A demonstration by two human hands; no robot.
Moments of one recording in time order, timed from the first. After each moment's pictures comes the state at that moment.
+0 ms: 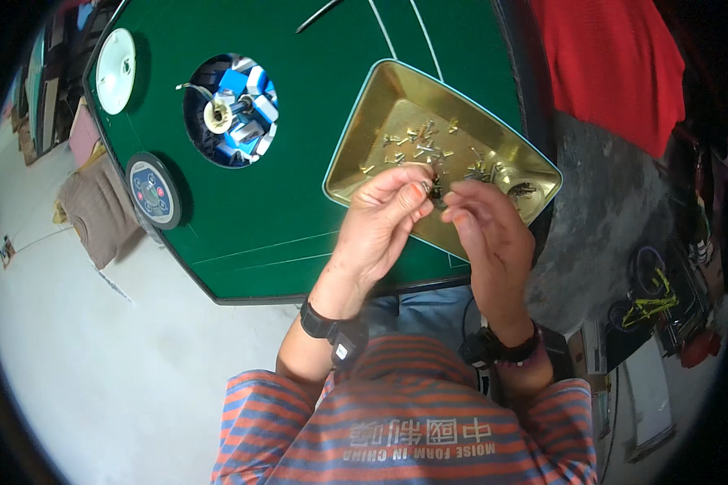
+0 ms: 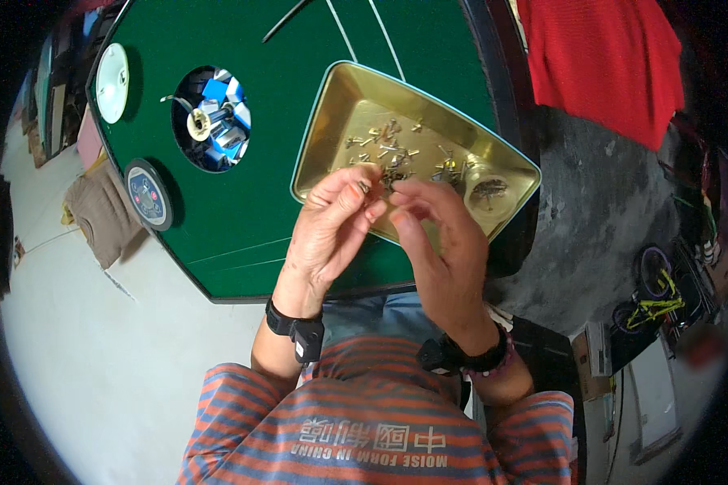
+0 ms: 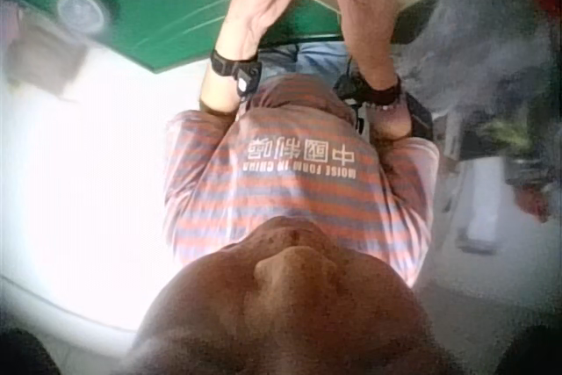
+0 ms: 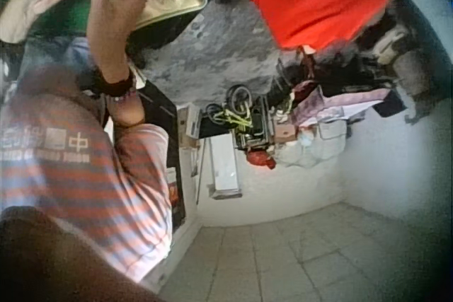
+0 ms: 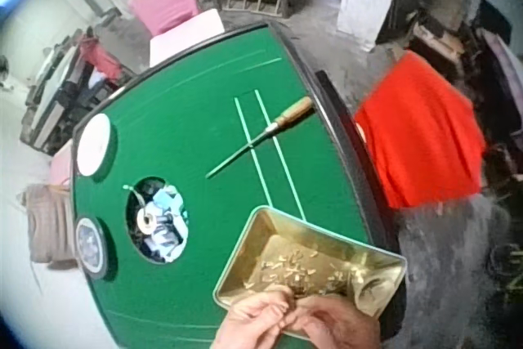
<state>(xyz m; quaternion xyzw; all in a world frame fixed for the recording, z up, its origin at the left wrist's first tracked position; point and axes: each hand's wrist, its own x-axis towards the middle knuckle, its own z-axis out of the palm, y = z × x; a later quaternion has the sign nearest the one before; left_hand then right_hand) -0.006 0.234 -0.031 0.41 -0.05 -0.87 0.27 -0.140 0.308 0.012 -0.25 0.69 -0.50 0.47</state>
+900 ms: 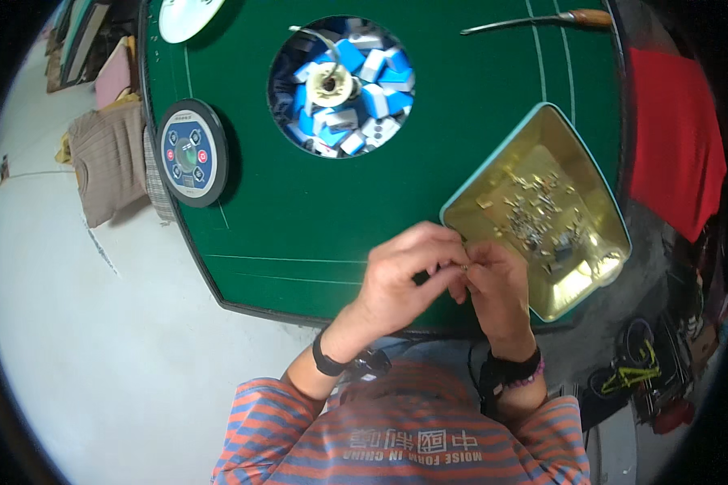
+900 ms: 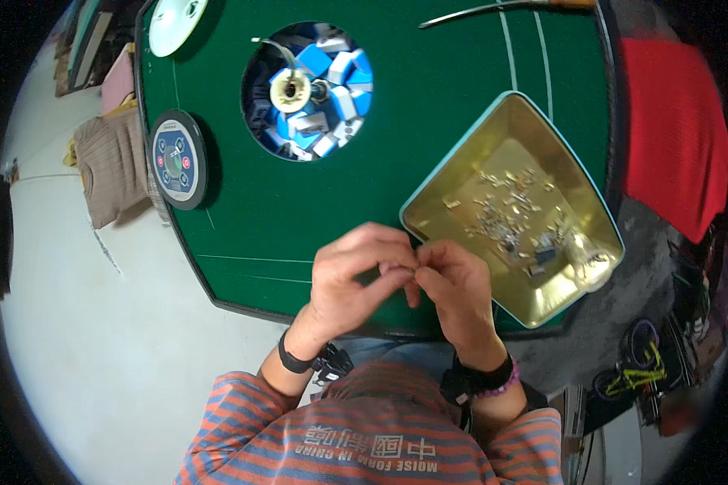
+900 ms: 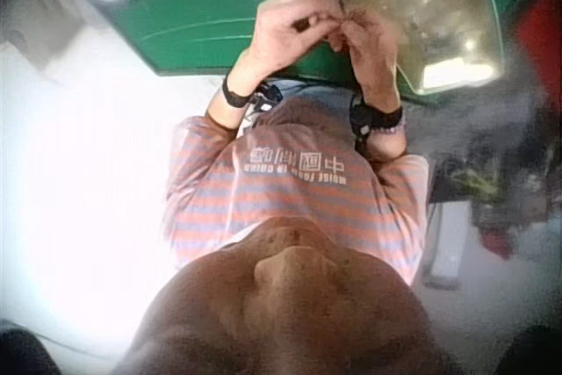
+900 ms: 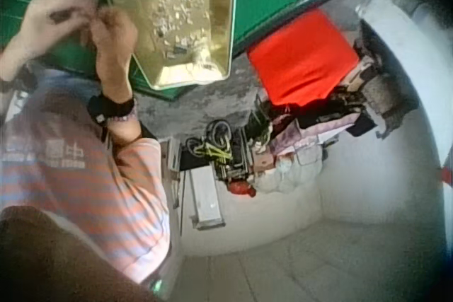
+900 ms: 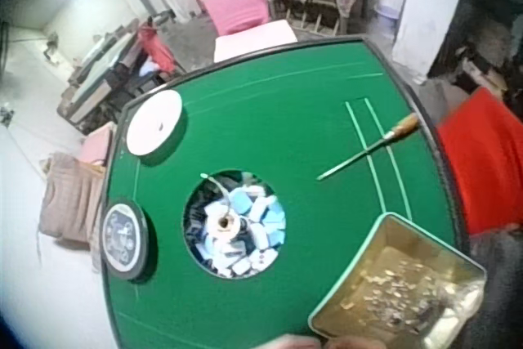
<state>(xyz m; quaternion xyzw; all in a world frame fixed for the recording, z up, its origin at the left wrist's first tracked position) 0.113 0.220 -0.025 0.44 -0.62 -0.60 0.24 -0.039 0.295 -0.038 0.00 0.47 -0.49 0.73</state>
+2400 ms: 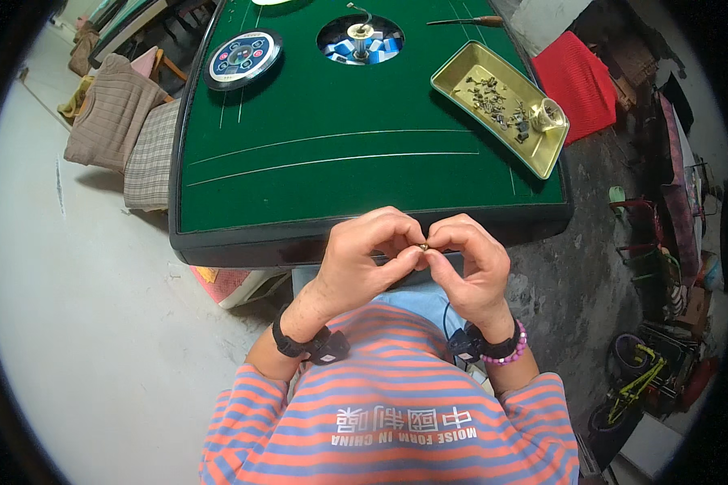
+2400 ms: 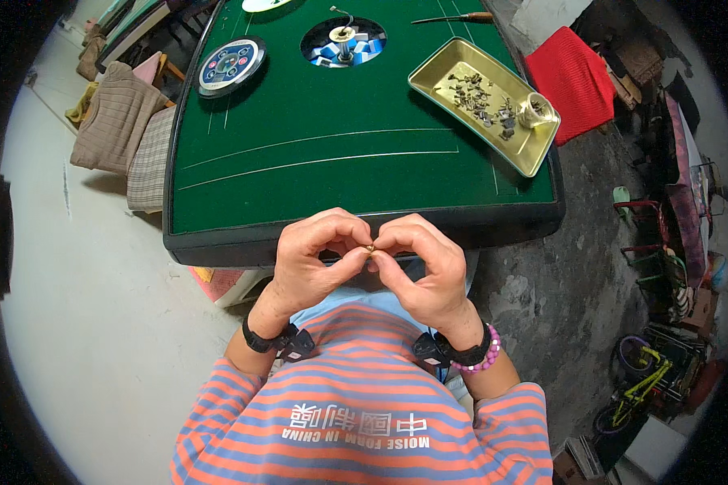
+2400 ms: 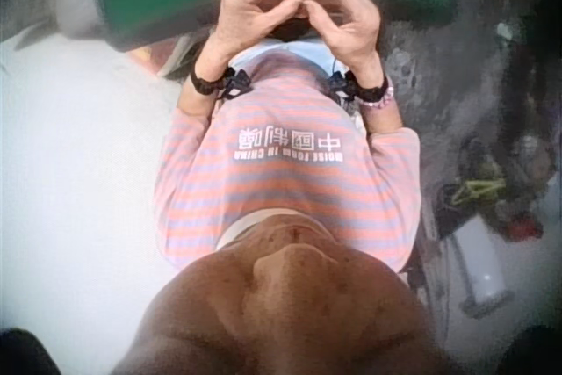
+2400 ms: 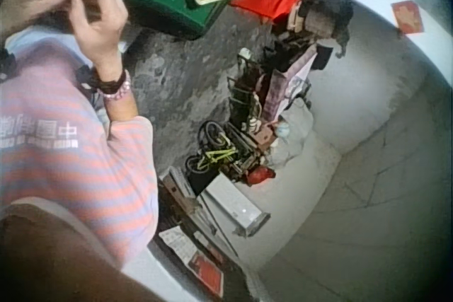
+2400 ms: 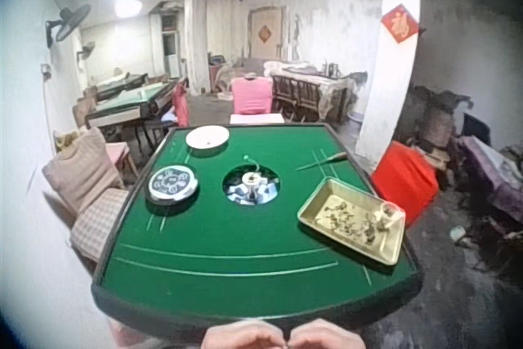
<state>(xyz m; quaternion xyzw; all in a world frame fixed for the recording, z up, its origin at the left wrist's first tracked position) 0.269 0.452 -0.003 0.26 -0.68 -0.56 0.39 0.098 0.517 0.004 -0.61 0.49 -0.55 0.30</state>
